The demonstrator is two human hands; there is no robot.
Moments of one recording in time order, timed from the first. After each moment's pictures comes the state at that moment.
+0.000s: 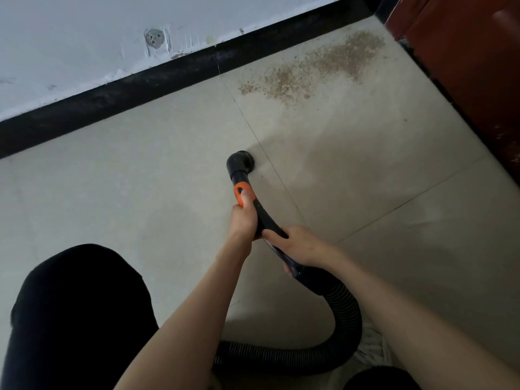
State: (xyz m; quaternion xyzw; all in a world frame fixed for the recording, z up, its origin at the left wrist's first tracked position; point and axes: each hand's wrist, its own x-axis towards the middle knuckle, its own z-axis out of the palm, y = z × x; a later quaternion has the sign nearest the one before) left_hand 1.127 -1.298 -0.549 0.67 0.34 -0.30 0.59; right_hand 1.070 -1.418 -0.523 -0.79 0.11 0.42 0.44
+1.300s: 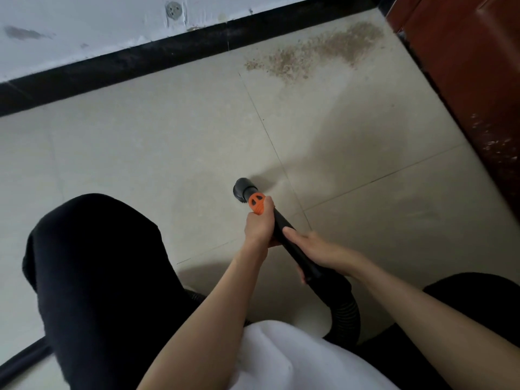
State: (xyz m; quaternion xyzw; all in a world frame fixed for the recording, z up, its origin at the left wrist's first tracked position) left_hand 0.987 -1.333 -0.494 0.60 0.40 -0.32 0.62; right_hand 0.940 -1.465 -0.483 -0.71 0.17 0.47 0.49
